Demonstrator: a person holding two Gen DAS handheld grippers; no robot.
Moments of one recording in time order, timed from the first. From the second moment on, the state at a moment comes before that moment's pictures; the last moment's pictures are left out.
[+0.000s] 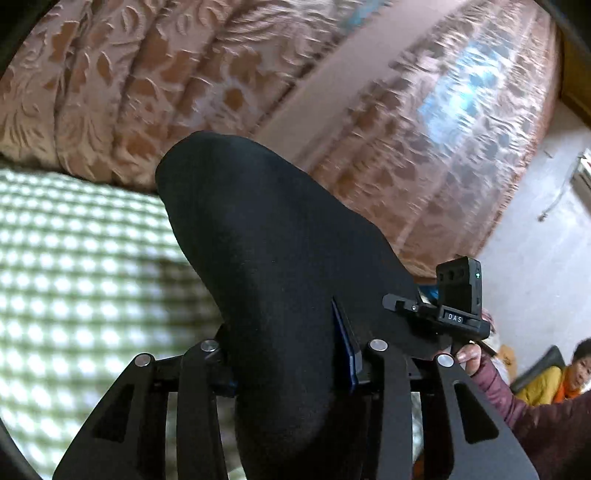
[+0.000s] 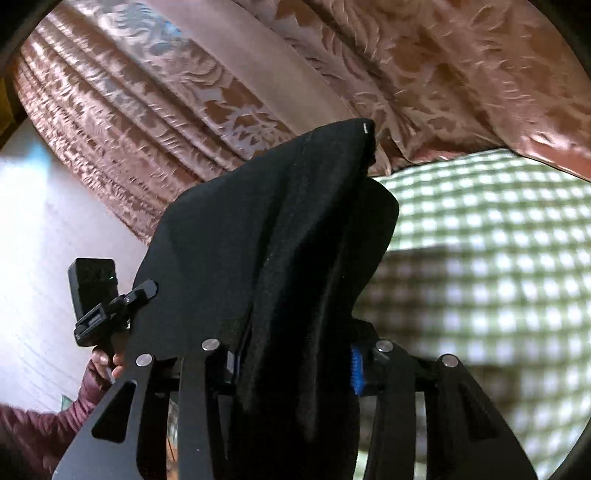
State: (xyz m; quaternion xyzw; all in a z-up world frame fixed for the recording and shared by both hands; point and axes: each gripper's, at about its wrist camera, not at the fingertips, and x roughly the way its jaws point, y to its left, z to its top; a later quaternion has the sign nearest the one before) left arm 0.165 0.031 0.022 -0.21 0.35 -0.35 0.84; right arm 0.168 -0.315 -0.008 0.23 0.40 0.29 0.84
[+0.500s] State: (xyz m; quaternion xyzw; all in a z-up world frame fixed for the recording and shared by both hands) left arm 0.215 0.063 -0.044 -0.19 0.43 -0.15 0.87; right arm 0.222 -0.288 -0.055 0.13 0.44 0.16 0.87
